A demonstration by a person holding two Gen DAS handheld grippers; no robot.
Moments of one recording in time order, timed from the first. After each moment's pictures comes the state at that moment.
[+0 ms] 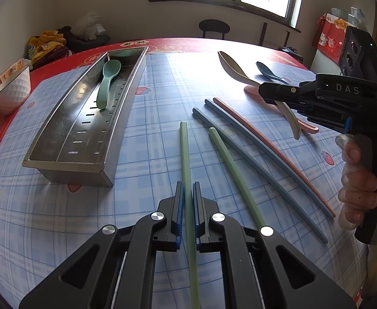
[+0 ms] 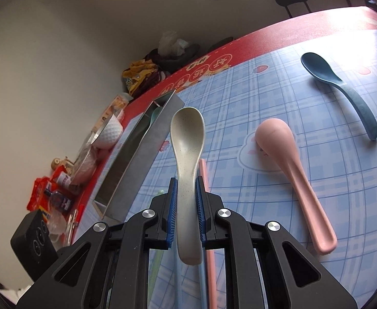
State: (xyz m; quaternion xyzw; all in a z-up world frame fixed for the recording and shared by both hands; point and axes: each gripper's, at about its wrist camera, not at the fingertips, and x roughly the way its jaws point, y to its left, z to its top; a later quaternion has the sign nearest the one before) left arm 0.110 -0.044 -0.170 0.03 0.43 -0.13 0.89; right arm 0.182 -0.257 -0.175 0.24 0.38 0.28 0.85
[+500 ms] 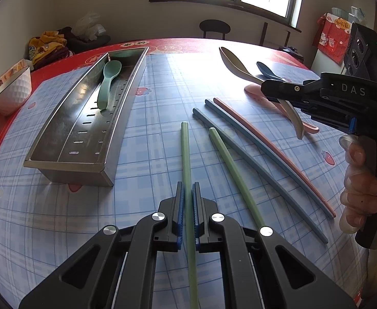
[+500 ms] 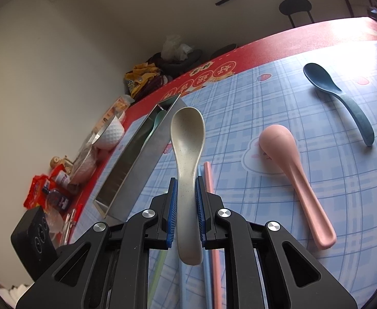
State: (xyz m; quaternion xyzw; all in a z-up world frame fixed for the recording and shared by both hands) left arm 0.110 -0.044 -0.169 0.03 0.43 -0.13 0.89; right arm 0.178 -0.256 -0.172 0.23 0.38 0.27 0.86
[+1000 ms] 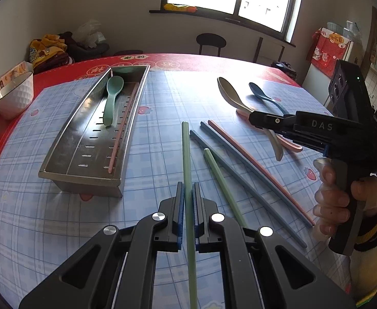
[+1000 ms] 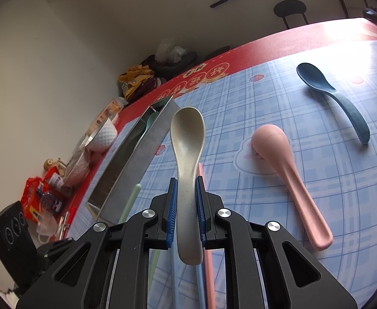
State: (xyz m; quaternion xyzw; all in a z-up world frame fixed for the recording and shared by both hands) left arm 0.102 -0.027 -0.136 0.00 0.40 -0.15 0.91; right arm 0.179 -0.257 -0.176 0.23 0.37 0.26 0.86
